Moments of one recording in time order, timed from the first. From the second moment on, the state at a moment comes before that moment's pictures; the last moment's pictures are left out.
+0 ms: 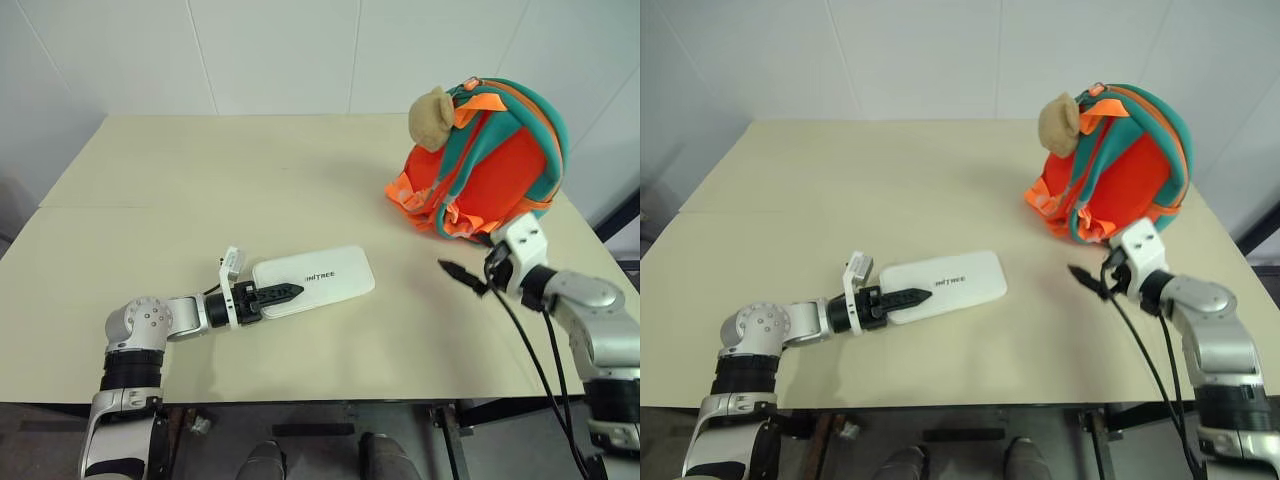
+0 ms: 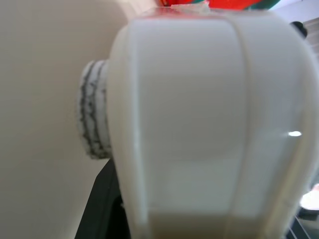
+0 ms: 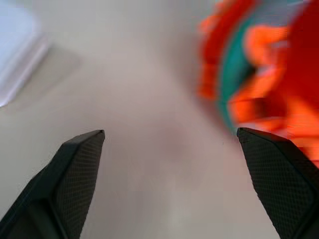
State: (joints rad) left arm -0.54 0.43 0.22 0.25 -0.91 1.28 -0.64; right arm -0.46 -0.70 -0.19 0.10 0.24 0.40 0.70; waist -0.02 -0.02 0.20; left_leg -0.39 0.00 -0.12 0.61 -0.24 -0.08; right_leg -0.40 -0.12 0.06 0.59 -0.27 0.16
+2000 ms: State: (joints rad) left arm -0.16 0.49 0.47 -0.14 -0.91 0.80 -0.71; right arm -0.57 -0.81 0.02 -0.11 0.78 0.86 1.26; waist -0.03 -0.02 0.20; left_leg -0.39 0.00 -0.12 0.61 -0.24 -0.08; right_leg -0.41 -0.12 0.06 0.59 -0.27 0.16
